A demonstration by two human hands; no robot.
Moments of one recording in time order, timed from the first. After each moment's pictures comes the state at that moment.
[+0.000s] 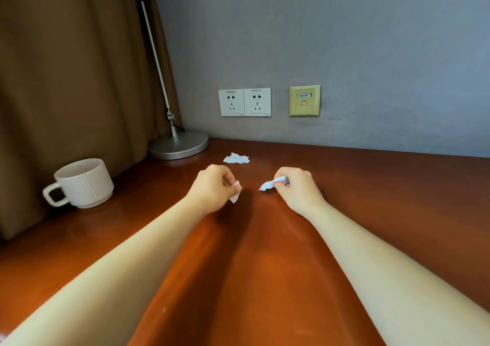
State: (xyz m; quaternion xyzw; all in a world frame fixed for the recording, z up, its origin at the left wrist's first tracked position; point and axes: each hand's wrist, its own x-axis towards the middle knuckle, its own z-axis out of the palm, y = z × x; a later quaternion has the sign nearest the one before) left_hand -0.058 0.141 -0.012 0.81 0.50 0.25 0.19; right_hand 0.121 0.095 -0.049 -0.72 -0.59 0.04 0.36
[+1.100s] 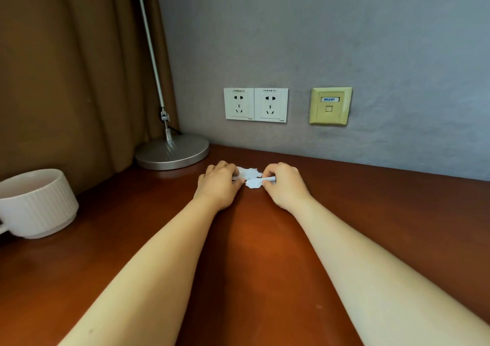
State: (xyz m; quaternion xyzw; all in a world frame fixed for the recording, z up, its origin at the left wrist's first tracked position) left_hand -0.015 0.284 -0.054 0.83 0.52 0.20 0.07; right_hand 0.125 0.221 -0.054 -0.71 -0.61 0.04 0.35
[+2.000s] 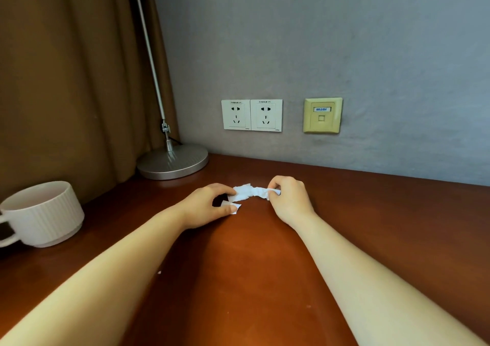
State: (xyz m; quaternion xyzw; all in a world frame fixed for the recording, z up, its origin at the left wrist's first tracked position) left_hand -0.060 0.263 -0.041 0.89 0.41 0.12 0.16; right_hand 0.125 0.193 -0.053 -0.73 -0.55 0.06 0.39
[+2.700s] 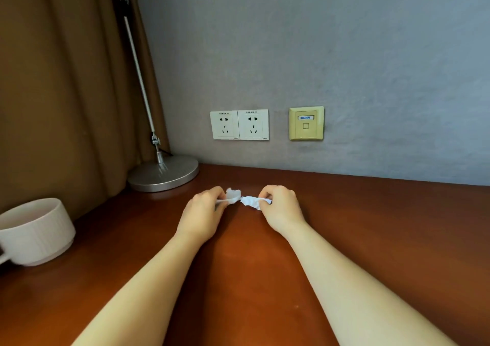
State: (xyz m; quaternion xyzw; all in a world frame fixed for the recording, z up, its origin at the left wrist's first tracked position) left_hand -0.036 0.245 -0.055 0.84 0.45 0.31 0.06; right_hand 0.121 0.178 -0.049 -0.74 -0.54 0.08 0.40
